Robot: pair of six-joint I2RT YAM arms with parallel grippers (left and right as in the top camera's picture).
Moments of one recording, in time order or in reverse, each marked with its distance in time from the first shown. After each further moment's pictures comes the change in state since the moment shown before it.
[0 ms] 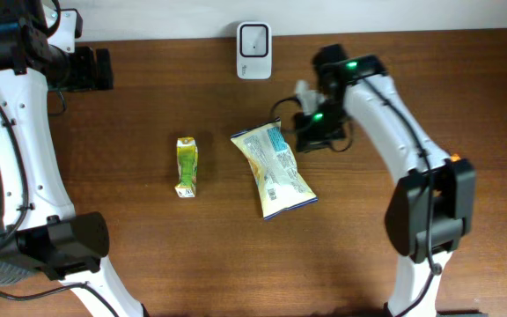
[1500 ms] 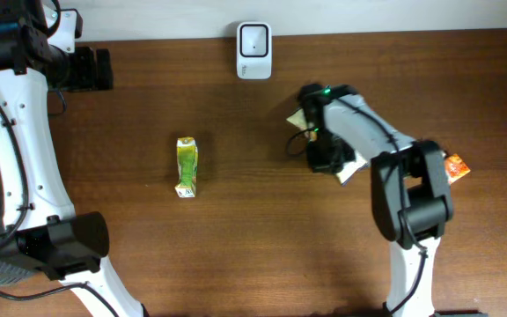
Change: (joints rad) left arm 0.000 0.000 0.000 0.001 0.000 0.000; right arm -0.029 0.111 -0.184 0.082 0.459 0.228
